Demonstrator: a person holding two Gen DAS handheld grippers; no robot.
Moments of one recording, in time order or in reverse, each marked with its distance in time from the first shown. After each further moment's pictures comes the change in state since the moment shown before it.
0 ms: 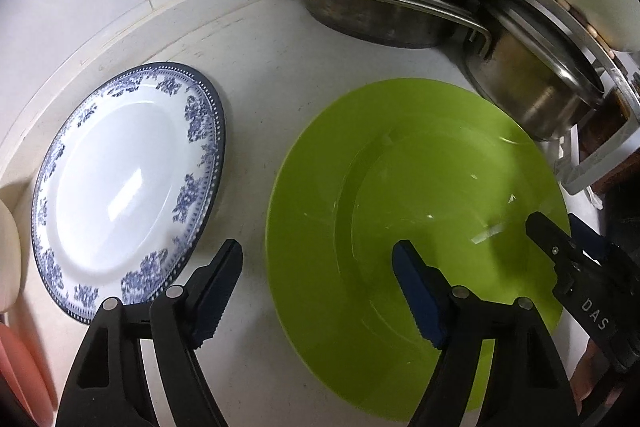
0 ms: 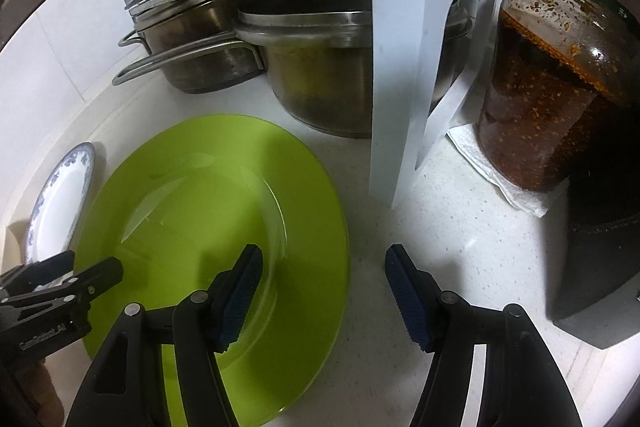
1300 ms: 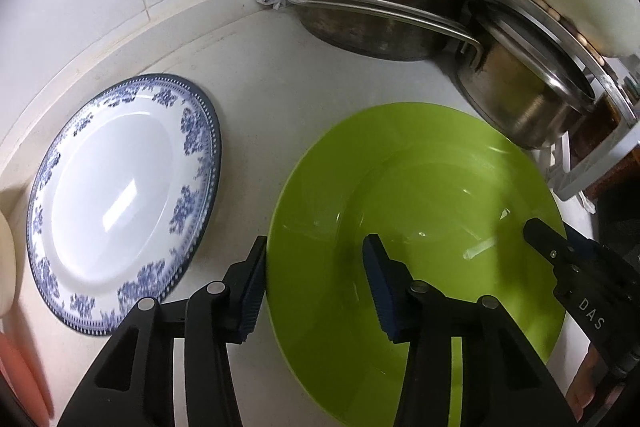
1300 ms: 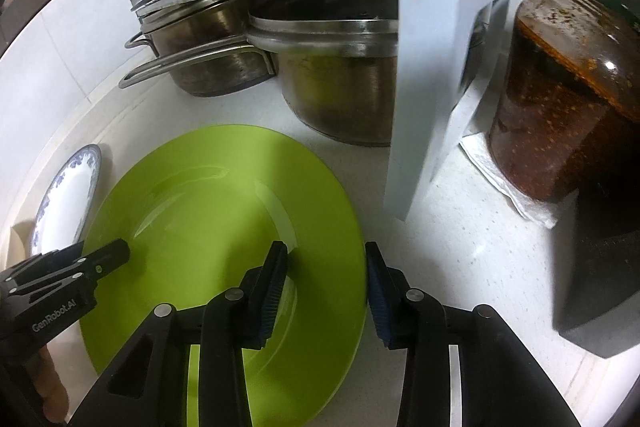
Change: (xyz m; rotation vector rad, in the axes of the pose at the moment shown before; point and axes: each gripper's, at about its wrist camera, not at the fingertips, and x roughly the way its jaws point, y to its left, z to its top) left arm -0.006 0.002 -0.003 0.006 -0.044 -0.030; right arm -0.002 0.002 0.004 -0.010 -0.006 0.022
